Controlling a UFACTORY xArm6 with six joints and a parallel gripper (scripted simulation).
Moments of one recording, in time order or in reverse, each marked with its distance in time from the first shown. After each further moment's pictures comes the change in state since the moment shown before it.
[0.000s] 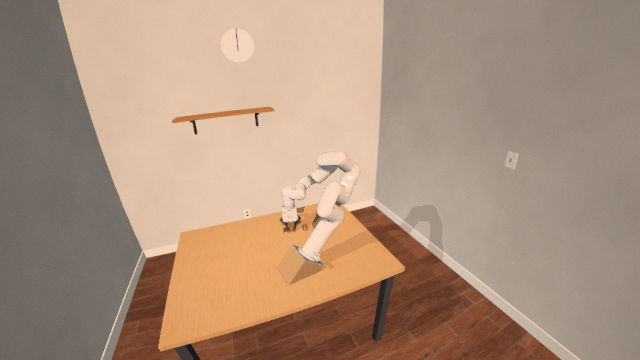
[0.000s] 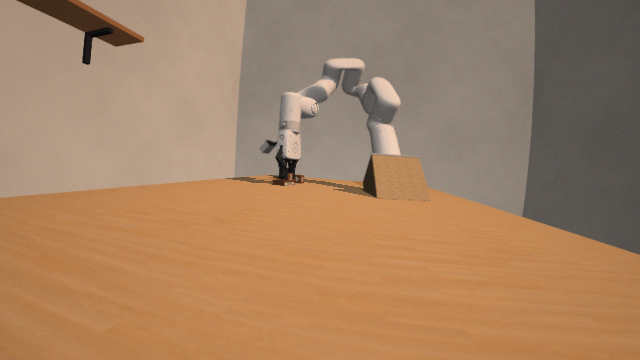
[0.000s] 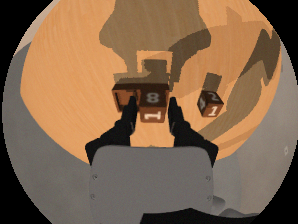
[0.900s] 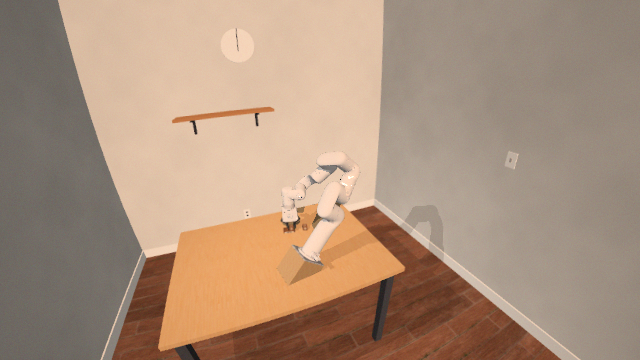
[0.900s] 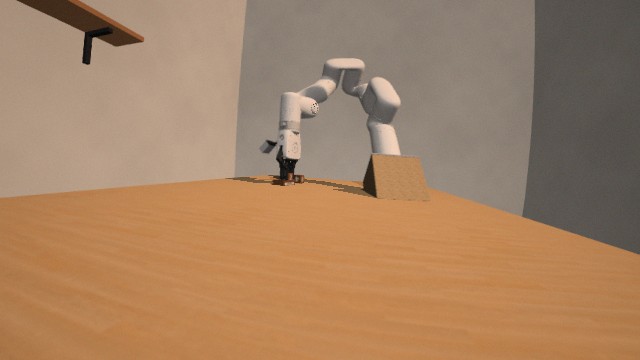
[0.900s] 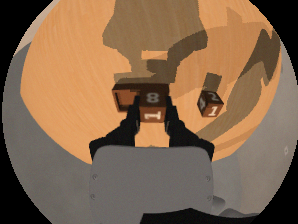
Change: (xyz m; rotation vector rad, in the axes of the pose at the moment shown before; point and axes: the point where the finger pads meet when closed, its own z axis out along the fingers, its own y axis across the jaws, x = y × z) arm 0.000 0.000 0.000 0.000 0.000 0.000
